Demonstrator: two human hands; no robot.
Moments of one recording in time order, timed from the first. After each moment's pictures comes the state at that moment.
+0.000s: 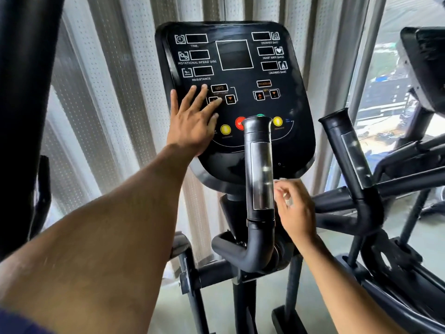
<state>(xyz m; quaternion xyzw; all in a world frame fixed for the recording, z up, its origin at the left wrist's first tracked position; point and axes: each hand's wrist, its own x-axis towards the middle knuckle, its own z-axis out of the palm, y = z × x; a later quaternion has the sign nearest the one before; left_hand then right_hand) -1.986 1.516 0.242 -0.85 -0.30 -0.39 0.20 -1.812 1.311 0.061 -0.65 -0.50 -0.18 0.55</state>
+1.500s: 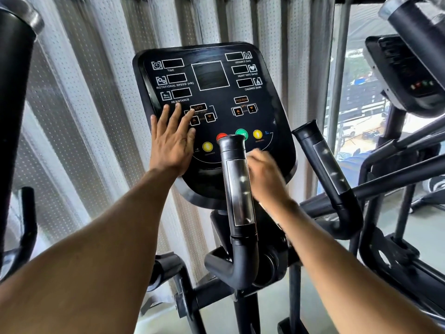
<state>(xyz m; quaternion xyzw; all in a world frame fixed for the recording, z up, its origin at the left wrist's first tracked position) -1.988 1.520 0.240 -0.84 -0.29 -0.44 0.14 -1.815 1.325 0.177 -0.63 -0.54 -0.26 0.49</state>
